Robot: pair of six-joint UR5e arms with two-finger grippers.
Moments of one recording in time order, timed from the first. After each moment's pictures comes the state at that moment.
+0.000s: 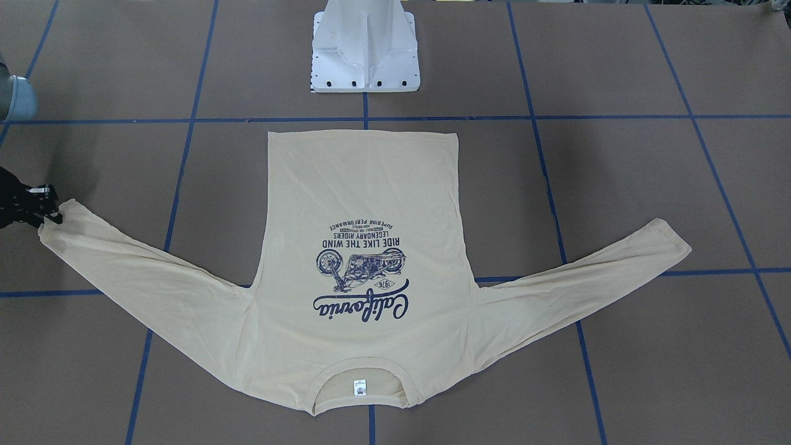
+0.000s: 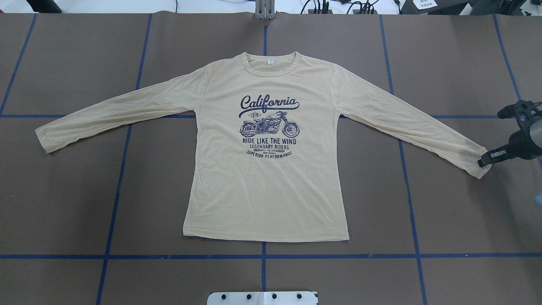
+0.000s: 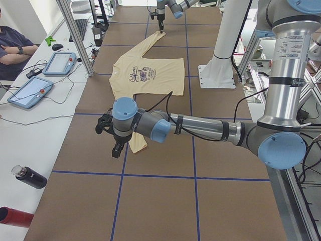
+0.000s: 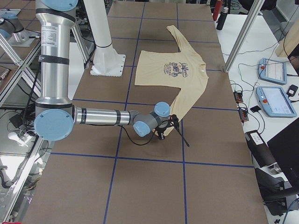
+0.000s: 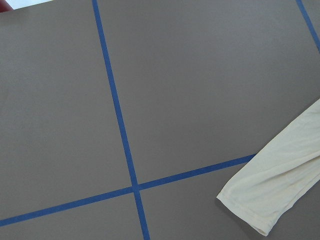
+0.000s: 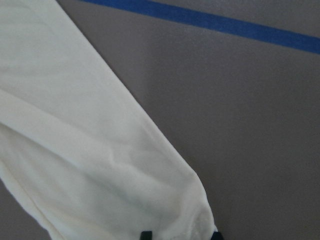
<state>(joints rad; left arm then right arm) -1.53 -1.63 -1.63 -1.84 -2.37 -0.06 1.02 -1.63 1.52 -0.94 2.25 0.50</state>
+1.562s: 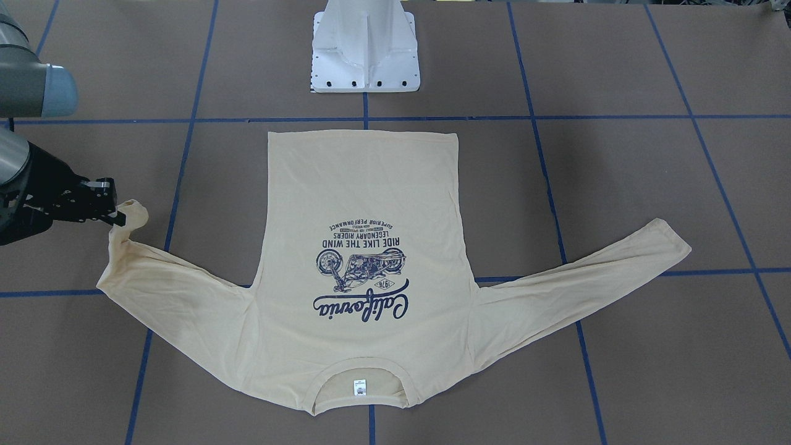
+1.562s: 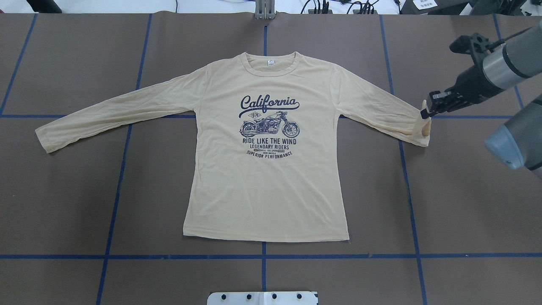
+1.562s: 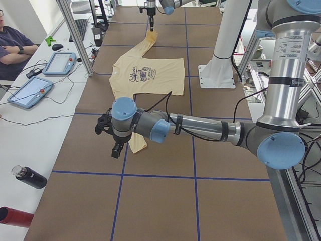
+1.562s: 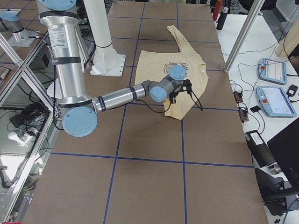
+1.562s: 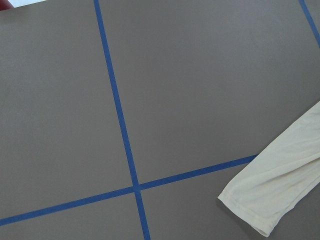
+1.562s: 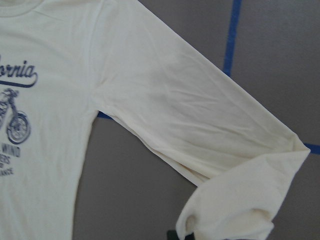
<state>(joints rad) -1.53 -1.64 -1.62 -1.84 -2.37 -0.06 1.05 -1.33 1.71 -1.17 2.43 0.77</state>
